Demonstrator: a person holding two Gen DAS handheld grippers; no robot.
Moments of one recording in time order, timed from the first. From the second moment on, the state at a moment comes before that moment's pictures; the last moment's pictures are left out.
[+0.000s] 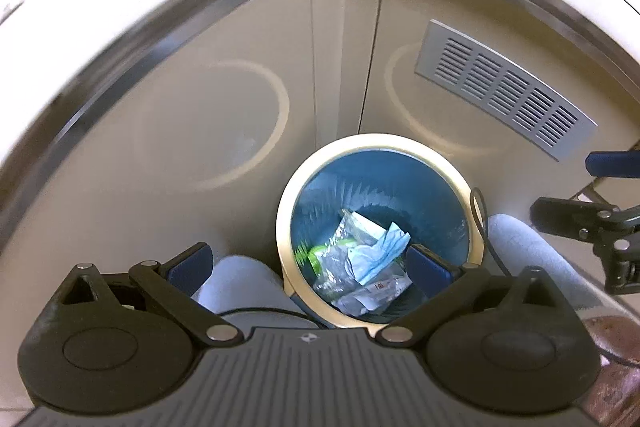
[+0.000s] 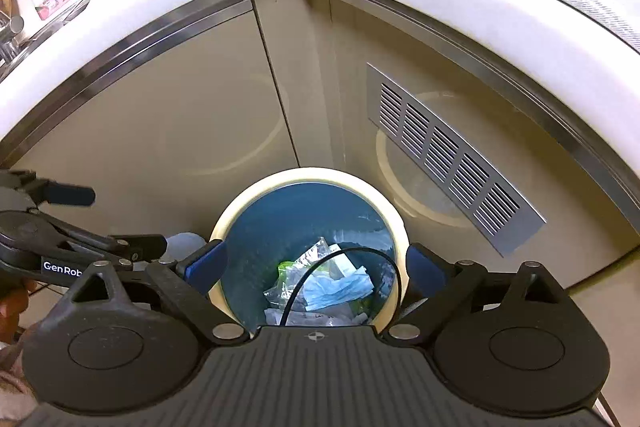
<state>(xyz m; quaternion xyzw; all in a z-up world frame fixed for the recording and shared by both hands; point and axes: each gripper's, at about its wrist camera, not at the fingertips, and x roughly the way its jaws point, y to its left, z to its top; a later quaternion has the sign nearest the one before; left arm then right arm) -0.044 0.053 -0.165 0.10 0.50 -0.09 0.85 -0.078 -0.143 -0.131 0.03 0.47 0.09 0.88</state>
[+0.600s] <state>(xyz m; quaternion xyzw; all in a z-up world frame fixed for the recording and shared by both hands) -0.071 0.027 -0.139 0.17 0.44 -0.10 0.87 -0.104 -0.167 -0.119 0.05 0.45 0.07 0.89</state>
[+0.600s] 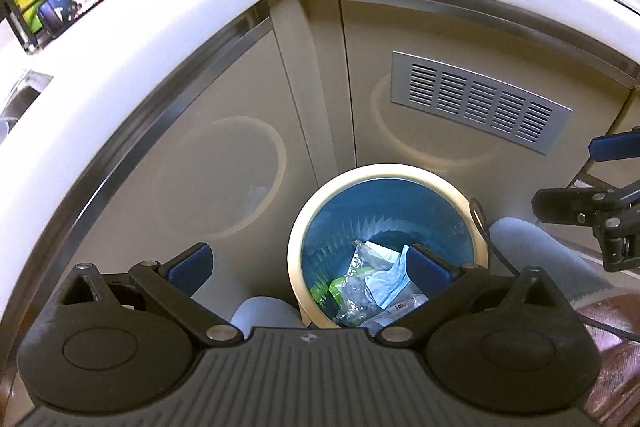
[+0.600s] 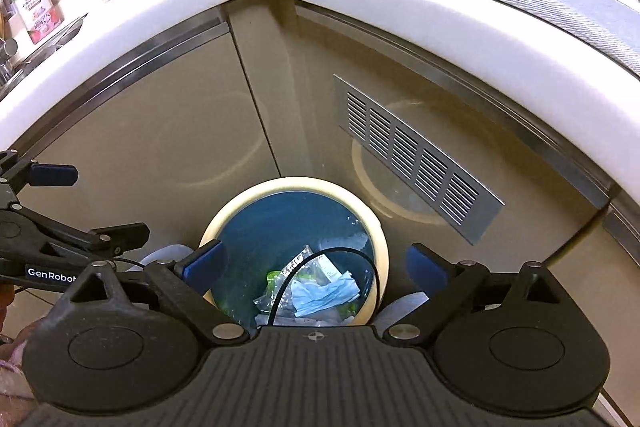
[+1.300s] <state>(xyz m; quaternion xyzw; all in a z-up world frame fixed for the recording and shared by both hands) -0.078 0.020 -0.131 0.21 0.42 -0.11 0.88 -0.108 -0.173 -0.119 0.07 0.44 0.06 0.89</state>
